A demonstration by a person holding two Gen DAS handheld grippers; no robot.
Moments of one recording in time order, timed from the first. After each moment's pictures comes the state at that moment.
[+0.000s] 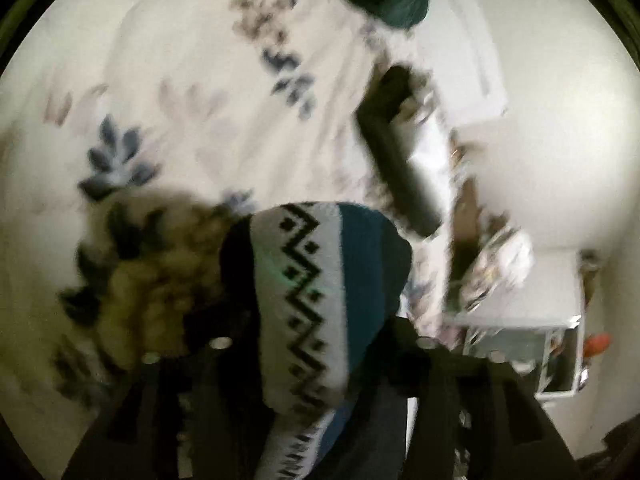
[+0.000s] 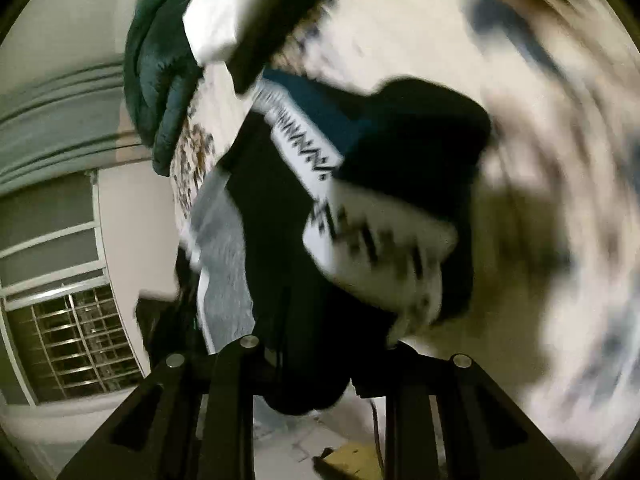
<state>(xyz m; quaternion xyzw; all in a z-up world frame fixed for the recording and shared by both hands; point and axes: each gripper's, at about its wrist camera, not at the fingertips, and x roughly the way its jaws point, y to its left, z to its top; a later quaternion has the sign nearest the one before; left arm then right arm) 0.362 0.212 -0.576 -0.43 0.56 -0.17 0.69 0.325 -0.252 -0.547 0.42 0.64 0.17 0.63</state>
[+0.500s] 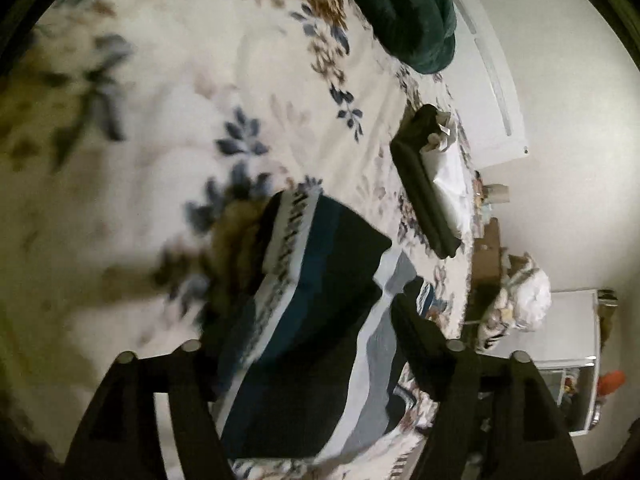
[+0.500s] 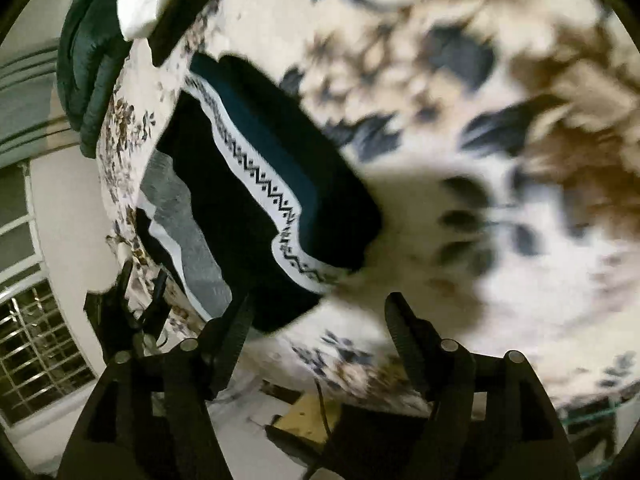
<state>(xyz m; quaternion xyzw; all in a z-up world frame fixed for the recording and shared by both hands) 0.260 0.243 -0.534 -0.45 0.52 -0.07 0.73 0.266 -0.323 -0.511 0.32 0.72 0.08 0.61</state>
